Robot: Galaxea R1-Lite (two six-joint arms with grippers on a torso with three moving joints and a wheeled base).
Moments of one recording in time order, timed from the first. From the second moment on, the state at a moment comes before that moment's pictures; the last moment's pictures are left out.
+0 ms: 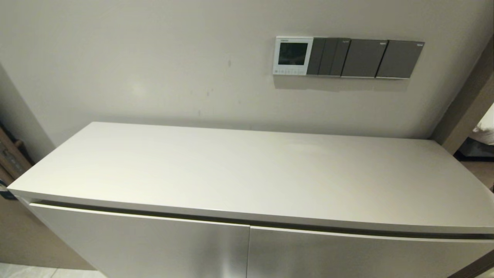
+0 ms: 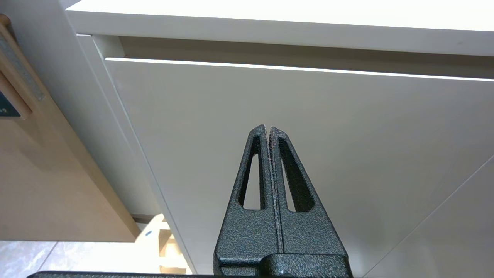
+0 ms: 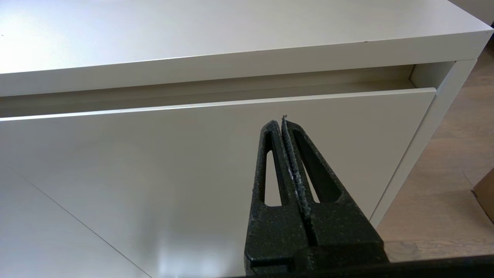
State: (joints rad) left arm 0.00 0.00 0.00 0.01 0.00 0.01; right arm 0.00 0.00 0.00 0.01 0.00 0.02
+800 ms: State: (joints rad) left arm 0.00 0.00 0.00 0.01 0.00 0.01; right arm 0.00 0.00 0.00 0.01 0.00 0.02
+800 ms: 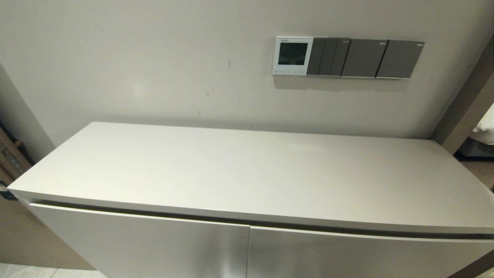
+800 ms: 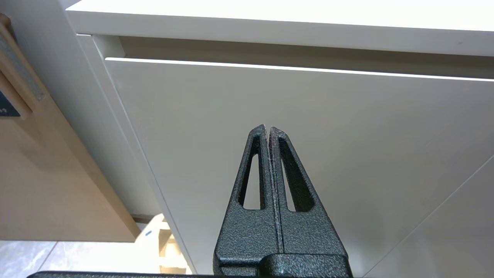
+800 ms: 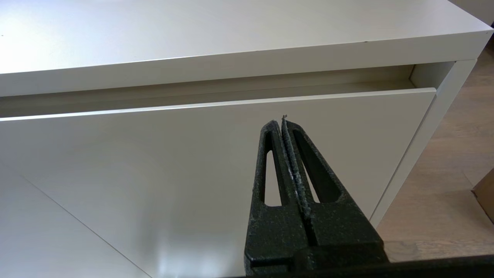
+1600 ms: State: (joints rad) left arm 0.00 0.00 0.00 0.01 0.00 0.01; right arm 0.00 0.05 -0.14 -0.04 0.01 0.01
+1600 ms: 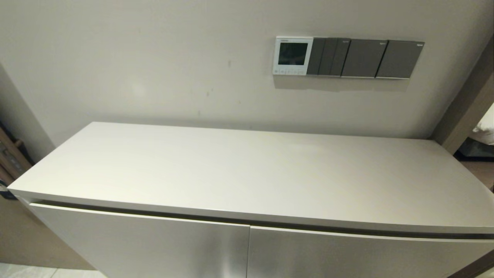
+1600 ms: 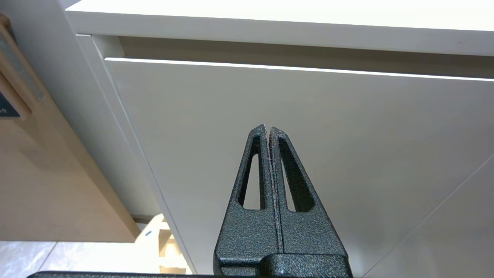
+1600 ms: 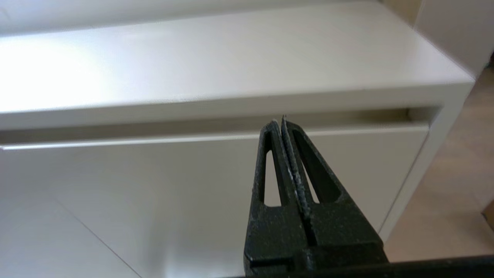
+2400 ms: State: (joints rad) left arm 0.00 0.00 0.00 0.01 0.00 0.02; right arm -0.01 0.67 -0.37 -0.54 0.00 0.00
